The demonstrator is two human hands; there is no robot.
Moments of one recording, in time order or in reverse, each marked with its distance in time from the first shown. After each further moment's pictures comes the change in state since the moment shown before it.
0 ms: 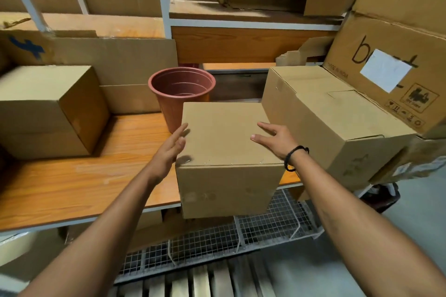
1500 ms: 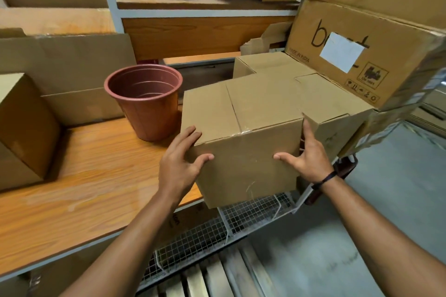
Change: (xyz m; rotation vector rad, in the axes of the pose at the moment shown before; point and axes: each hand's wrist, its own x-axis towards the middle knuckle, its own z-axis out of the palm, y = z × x) left_hand 0.018 -0.005 0.065 0.295 0.271 0.432; right_hand -0.098 0.025 -0.045 -0.243 0.377 -0.150
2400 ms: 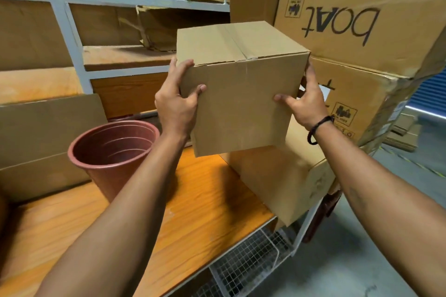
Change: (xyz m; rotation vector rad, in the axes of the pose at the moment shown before) left_hand 0.245 0.077 0.027 -0.261 0.281 0.350; right_hand 0.195 -0.044 -0.086 0.125 0.423 -0.118
